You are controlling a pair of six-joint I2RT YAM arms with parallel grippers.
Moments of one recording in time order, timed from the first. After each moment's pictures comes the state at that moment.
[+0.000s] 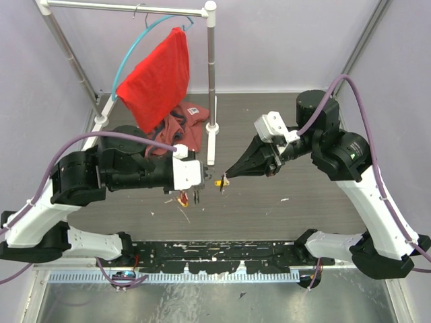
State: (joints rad) left arm -1.27 1.19 1.84 -1.01 0.08 0.49; right arm 0.67 1.18 1.73 -0.83 -1.20 -0.44
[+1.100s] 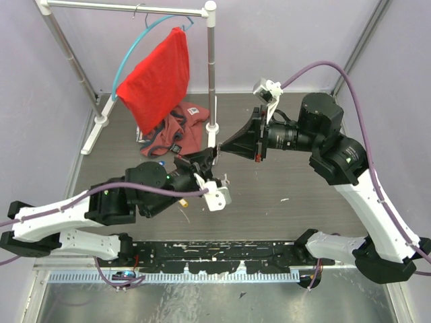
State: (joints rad) left arm -1.45 1.09 1.41 -0.44 -0.54 0.90; right arm 0.67 1.14 1.63 -0.59 -0.71 0.28
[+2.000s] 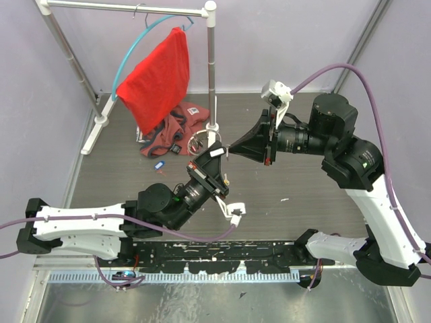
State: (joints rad) left arm -1.52 1.11 1.05 0.33 -0.71 1.80; right arm 0.67 1.12 1.73 -0.74 -0.67 0.15
